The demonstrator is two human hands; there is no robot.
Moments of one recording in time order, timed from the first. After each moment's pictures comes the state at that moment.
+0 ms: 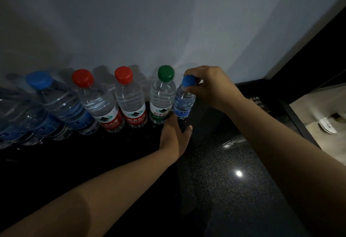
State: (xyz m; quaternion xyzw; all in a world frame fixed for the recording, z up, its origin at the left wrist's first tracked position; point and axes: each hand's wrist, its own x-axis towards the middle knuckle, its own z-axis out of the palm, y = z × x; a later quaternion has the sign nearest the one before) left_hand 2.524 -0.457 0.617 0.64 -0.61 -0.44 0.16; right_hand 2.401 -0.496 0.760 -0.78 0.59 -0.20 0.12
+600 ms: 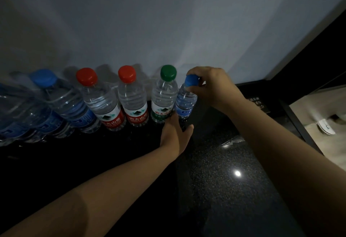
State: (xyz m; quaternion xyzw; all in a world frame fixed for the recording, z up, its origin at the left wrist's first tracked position) left_hand 2.532 -0.454 0.645 0.61 -0.62 -0.45 0.23; right_hand 2.403 -0.495 0.757 -0.75 0.62 -0.19 0.13
